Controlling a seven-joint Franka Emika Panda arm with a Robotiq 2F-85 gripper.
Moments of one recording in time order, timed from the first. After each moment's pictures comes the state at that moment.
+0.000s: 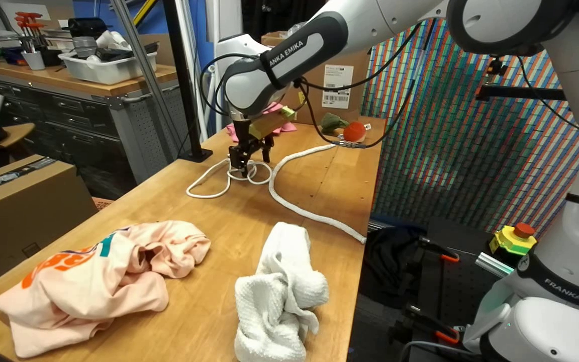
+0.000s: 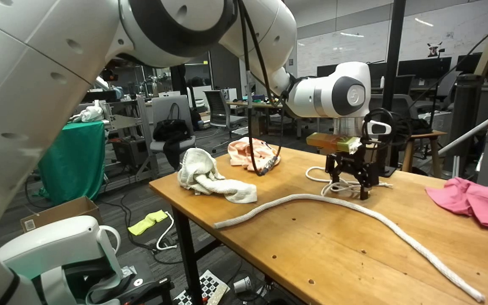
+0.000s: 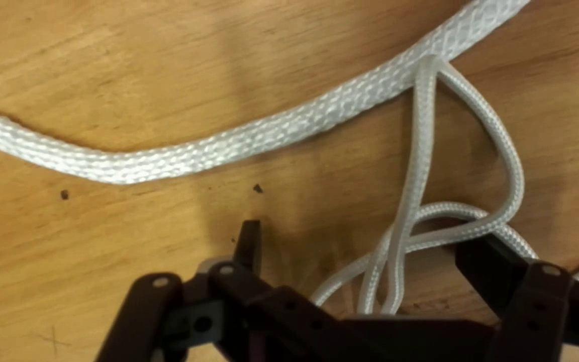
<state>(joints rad) 0.06 0.71 -0.05 -1.42 -0.09 2.07 0.18</state>
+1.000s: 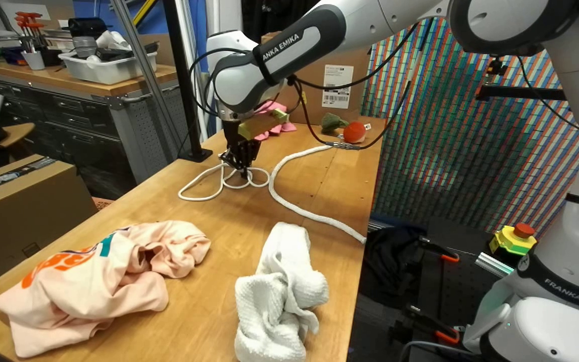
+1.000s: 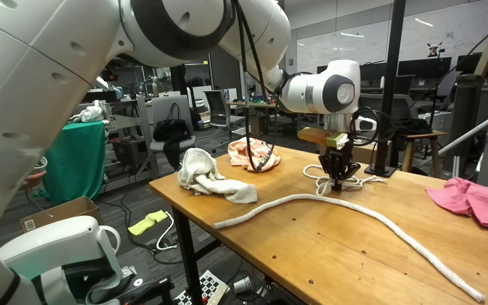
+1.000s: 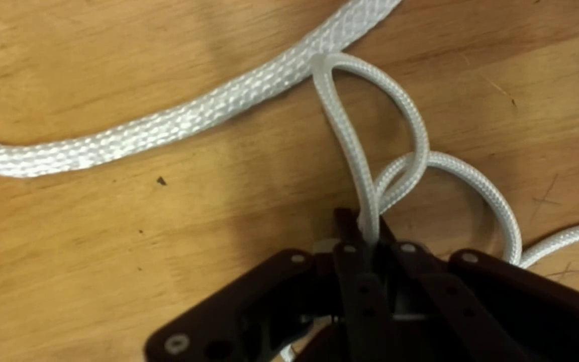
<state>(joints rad) 0.07 0.71 -0.01 -1.40 -0.05 2.07 0.20</state>
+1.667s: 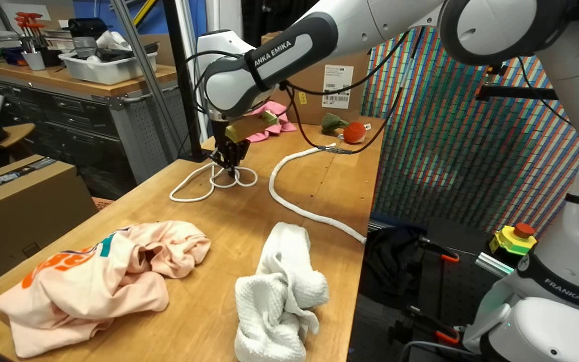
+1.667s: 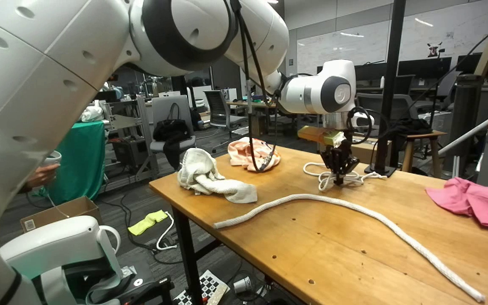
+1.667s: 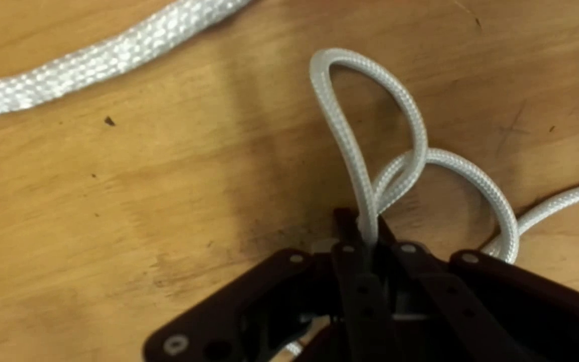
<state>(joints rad) 0.10 0.76 -0.02 -1.33 -0.06 2.12 0.25</state>
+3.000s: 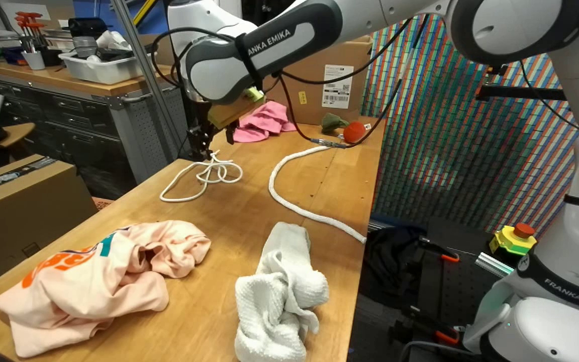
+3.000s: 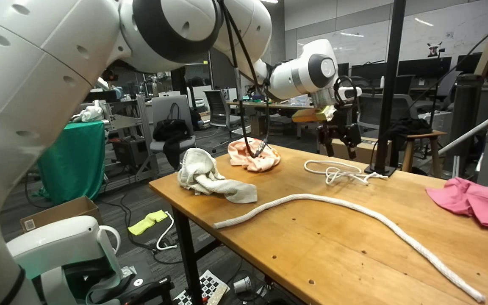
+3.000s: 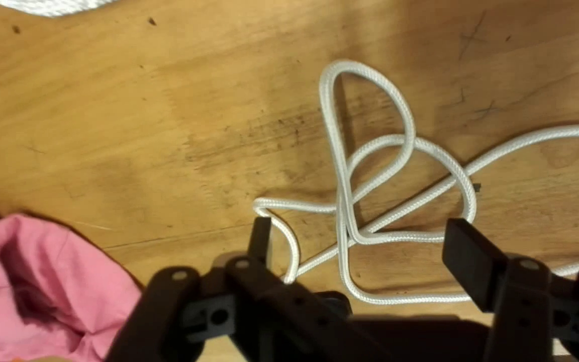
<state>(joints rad) 0.21 0.72 -0.08 -1.25 -0.23 2.08 0.35</state>
